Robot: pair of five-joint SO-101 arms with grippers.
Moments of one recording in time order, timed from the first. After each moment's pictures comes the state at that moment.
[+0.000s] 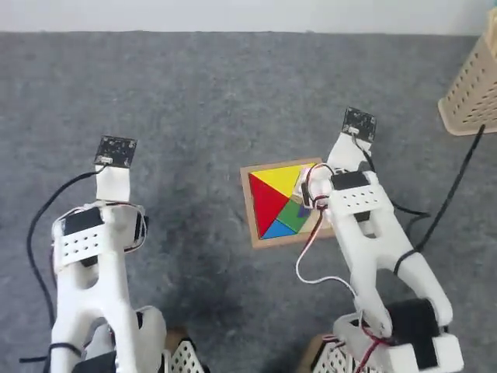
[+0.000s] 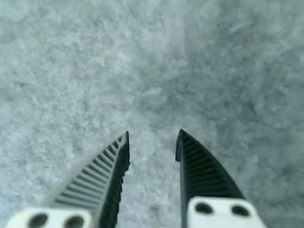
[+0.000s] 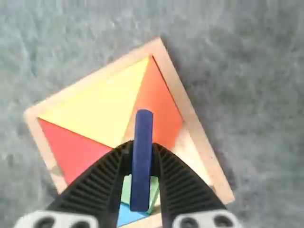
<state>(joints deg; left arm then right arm) -24.6 -33.3 60.7 57.1 -18.2 -15.7 -11.1 41.4 45.1 -32.5</state>
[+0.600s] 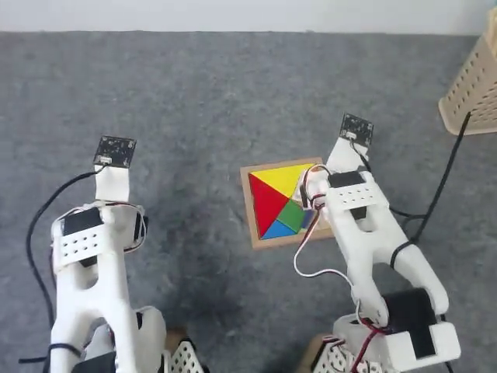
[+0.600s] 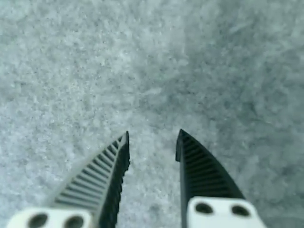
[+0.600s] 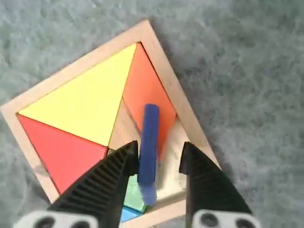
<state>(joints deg) -24.7 -33.3 60.7 57.1 -18.2 -15.7 -8.5 41.4 45.8 -32.8</state>
